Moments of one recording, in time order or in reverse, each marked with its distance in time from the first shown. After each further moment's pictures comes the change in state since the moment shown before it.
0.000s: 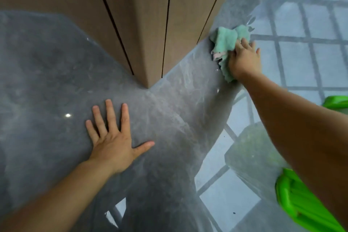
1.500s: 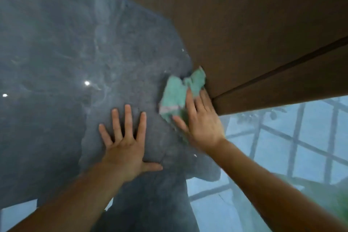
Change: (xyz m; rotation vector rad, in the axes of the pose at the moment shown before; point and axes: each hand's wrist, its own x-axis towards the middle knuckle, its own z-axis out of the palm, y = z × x) left_hand -0.020 -0.117 -0.024 -0.122 -0.164 -0.153; right_hand -0.151 -0.262 0.044 -0.042 -0.372 -0.687
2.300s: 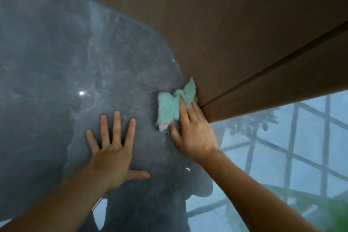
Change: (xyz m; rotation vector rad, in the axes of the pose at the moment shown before) left_hand -0.003 -0.002 -0.001 0.012 -0.036 -0.032; right_hand -0.008 0.007 0.000 0.032 0.029 -0.004
